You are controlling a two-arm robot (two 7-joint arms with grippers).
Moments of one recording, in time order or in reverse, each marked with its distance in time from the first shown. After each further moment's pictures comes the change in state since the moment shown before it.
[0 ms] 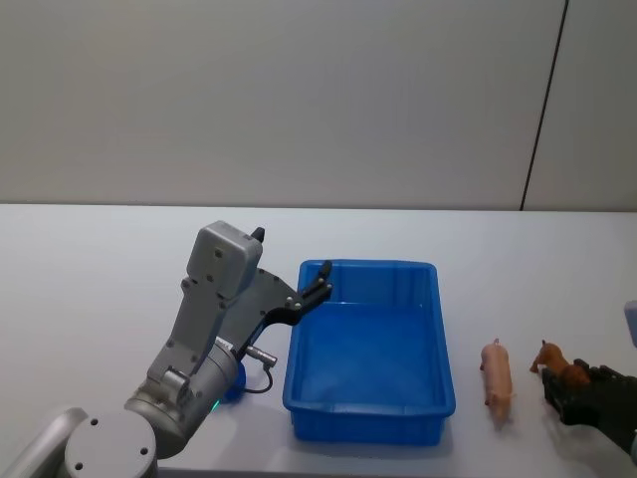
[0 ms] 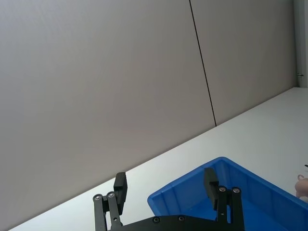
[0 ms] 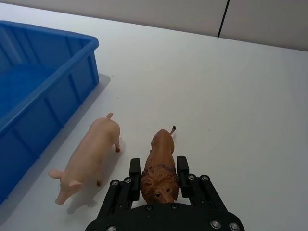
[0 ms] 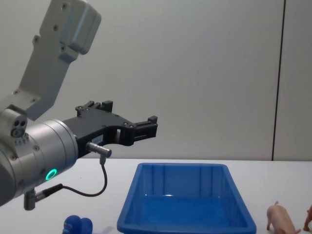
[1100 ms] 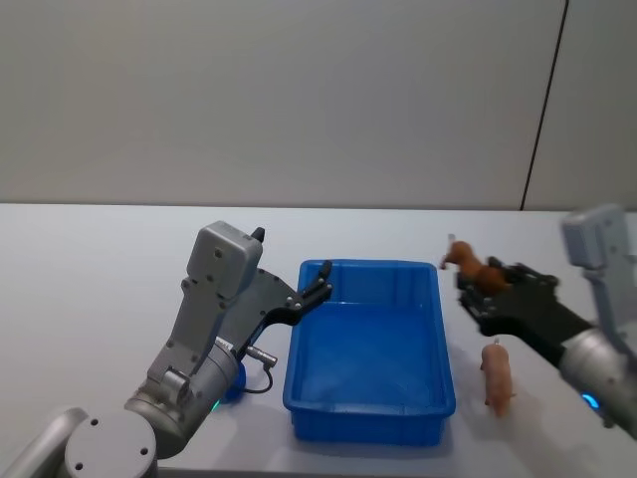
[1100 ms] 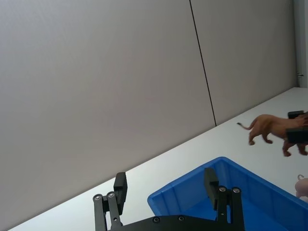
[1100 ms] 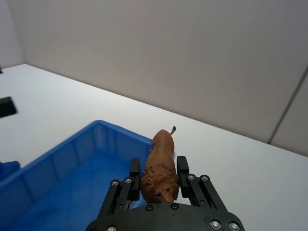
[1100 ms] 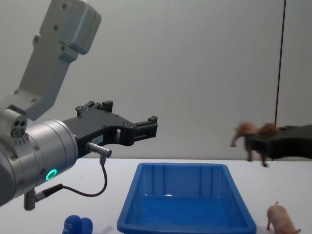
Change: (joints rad) left arm 0.000 0.000 0.000 0.000 0.000 0.000 0.000; right arm 0.145 -0.098 -0.062 -0.052 -0.108 -0.095 0.140
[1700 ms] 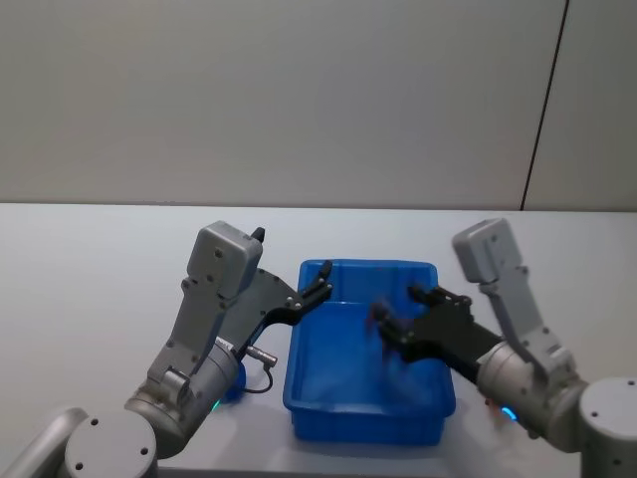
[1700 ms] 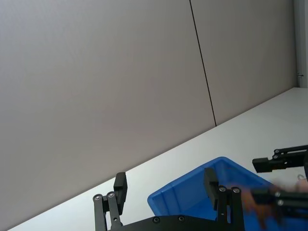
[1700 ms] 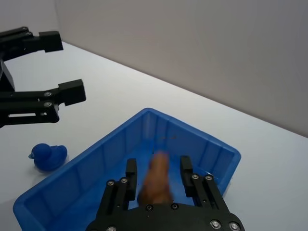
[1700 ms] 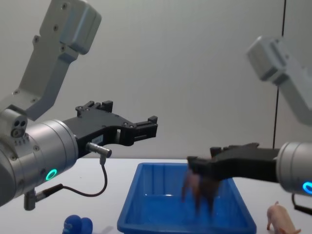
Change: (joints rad) left arm 0.000 0.000 0.000 0.000 0.000 0.000 0.000; right arm 0.060 -0.105 -0.101 0.075 -0.106 0.070 0.051
